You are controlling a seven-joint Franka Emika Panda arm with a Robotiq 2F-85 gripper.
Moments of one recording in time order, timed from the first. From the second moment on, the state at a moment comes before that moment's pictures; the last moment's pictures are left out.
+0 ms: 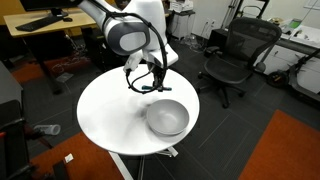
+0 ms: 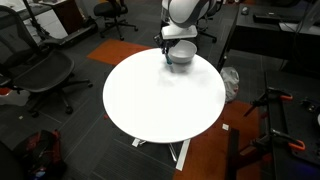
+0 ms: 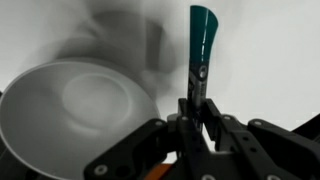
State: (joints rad) arm -0.03 0.64 -0.18 -1.78 0.13 2.63 0.61
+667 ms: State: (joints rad) arm -0.10 0.60 -0.24 -1.79 0.13 2.63 0.61
